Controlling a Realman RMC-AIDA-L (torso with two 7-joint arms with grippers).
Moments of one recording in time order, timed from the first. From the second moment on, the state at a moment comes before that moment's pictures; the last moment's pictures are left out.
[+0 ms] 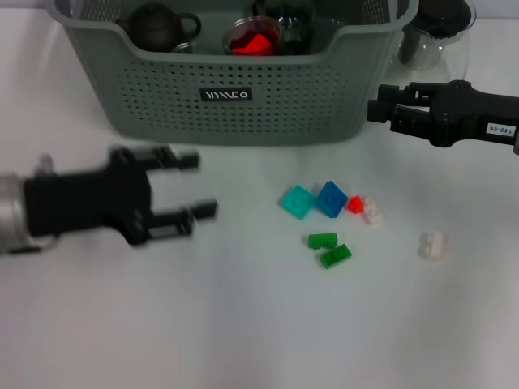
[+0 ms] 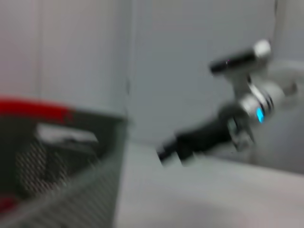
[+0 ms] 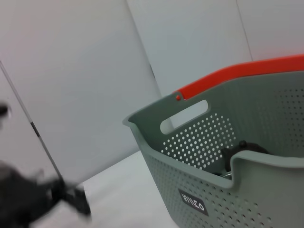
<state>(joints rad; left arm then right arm) -0.40 -2.18 0.52 0.84 2.10 1.81 -1.17 0.59 2.06 -0.60 -0.59 -1.99 -1.57 1.49</state>
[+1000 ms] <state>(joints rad) -0.60 -2.18 0.55 0.05 1.88 1.16 -0.44 0.60 2.05 -0.60 -0.59 -1.99 -1.58 1.52</state>
